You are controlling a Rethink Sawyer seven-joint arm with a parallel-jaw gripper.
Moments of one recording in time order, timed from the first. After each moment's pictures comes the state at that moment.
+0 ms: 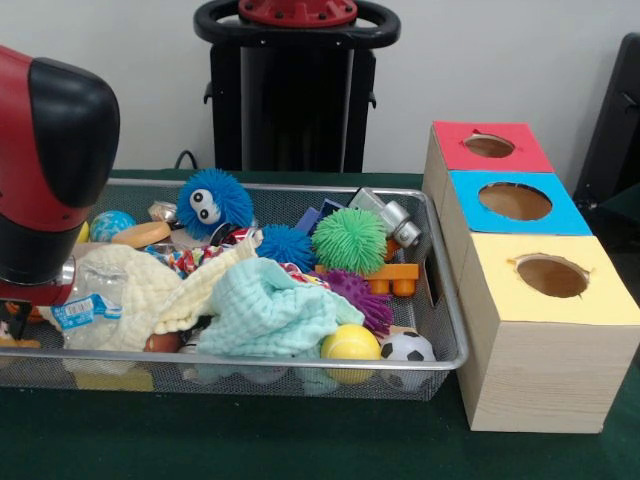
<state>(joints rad) -0.54 -0.27 0.07 1.01 -0.72 0.76 1.40</state>
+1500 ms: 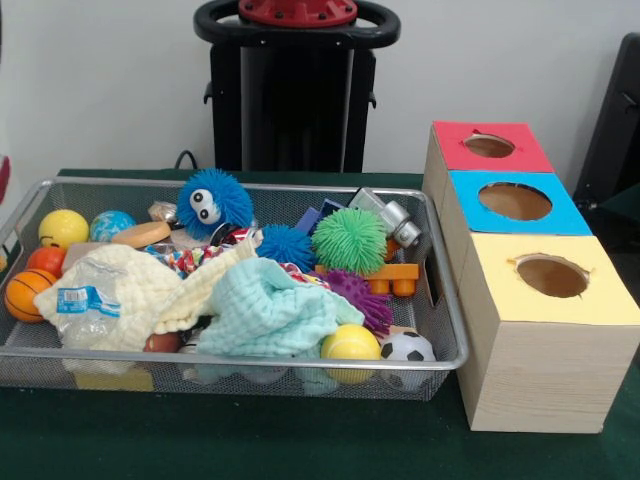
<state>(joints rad) -0.71 -0.46 0.17 1.11 -0.57 0.98 1.37</state>
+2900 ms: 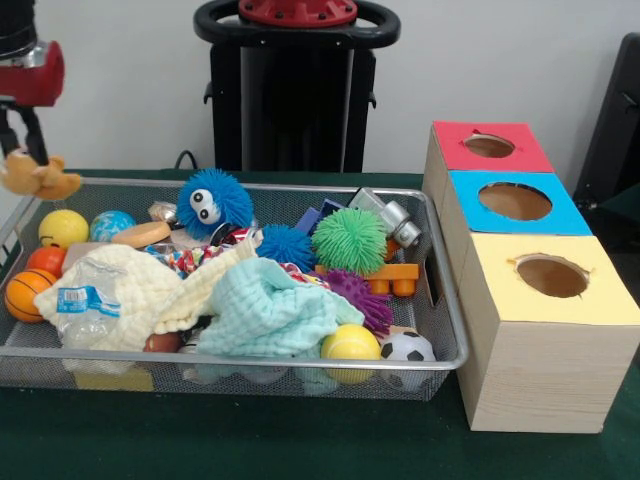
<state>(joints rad) -0.79 -0.71 0.30 1.40 -0.38 1.01 1.37</state>
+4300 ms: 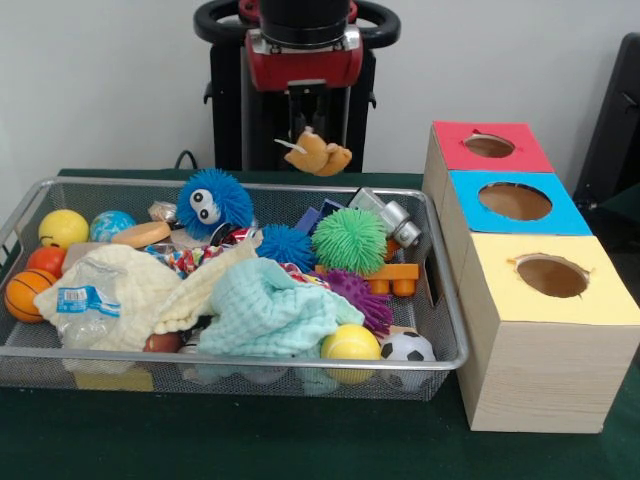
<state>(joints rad) -0.45 -0.86 0.20 1.78 -0.18 0.78 1.49</state>
